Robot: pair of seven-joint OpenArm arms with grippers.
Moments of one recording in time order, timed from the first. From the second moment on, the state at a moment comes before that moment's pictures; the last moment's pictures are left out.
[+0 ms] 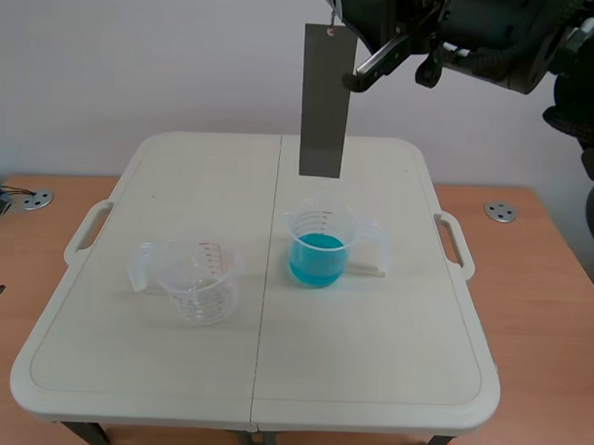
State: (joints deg) left arm 21.5 -46.5 -0.7 95.1 -8.5 -8.4 3.3; right arm 12.8 11.4 -3.5 99.4 9.4 45.4 -6.9
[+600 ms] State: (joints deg) left arm 48.7 -46.7 -6.9 95.0 -8.5 -1.9 3.1; right arm 16.9 2.9 -13.2 99.4 9.4 45.4 -12.8
